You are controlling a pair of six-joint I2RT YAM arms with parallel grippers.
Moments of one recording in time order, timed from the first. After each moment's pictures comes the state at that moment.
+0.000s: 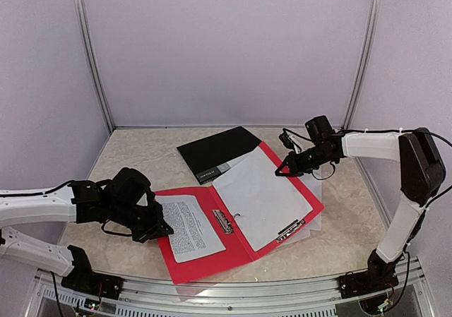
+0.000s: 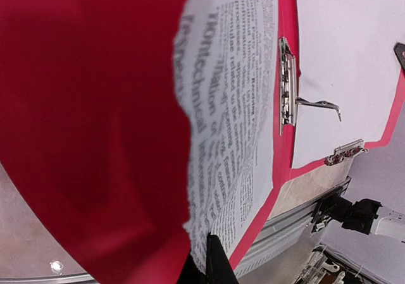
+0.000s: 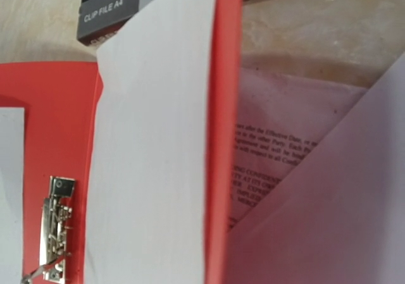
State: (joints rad) left arm -0.90 1.10 0.64 -0.47 0.17 -1.26; right arm 0.37 1.75 1.16 -0.36 -0.60 0.14
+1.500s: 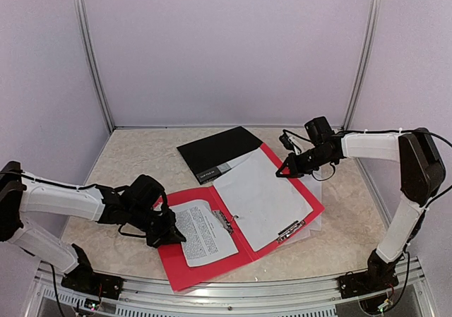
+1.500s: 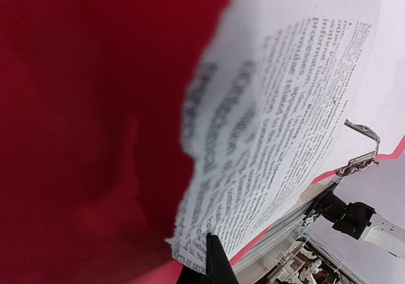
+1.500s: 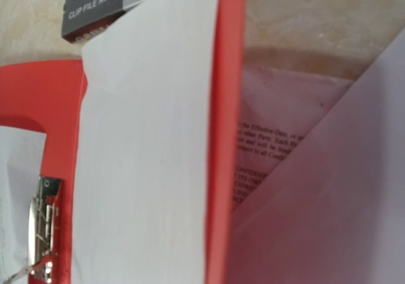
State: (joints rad) left arm -0.82 1.37 0.57 -0.19 0.37 -1.31; right arm 0.39 1.75 1.16 -0.36 -0.57 0.14
